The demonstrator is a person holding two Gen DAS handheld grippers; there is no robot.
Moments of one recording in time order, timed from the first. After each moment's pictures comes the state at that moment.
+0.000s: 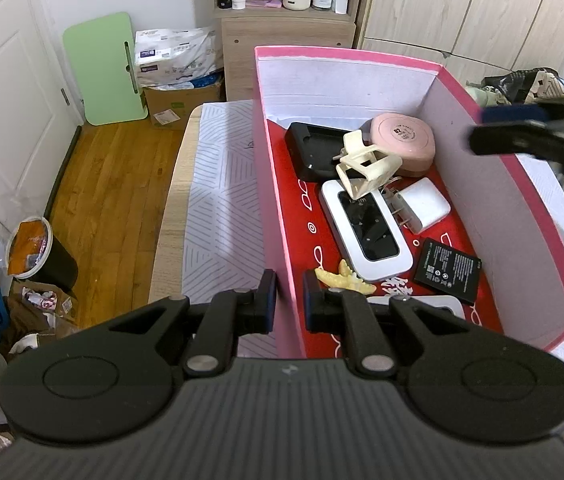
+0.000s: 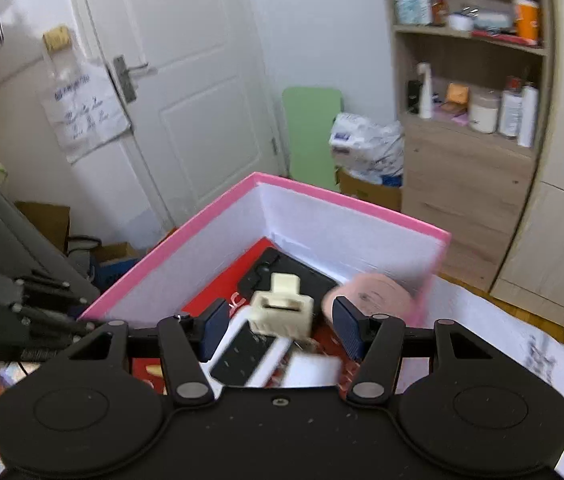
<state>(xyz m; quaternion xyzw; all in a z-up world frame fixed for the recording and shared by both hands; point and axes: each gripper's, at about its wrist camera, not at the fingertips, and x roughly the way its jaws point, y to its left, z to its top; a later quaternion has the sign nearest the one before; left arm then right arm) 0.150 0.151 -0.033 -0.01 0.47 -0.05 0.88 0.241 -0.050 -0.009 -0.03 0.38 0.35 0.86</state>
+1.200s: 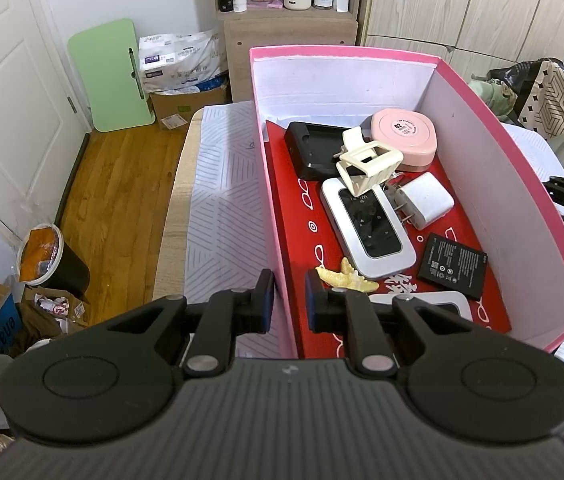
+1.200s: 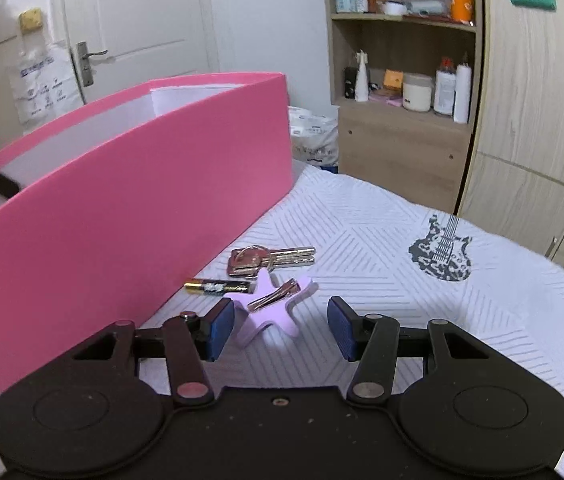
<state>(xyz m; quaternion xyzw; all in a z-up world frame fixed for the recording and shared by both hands) 0.149 0.142 -0.033 0.01 0.47 -0.04 0.88 0.224 -0.155 -0.129 -0.05 0.35 0.30 0.89</state>
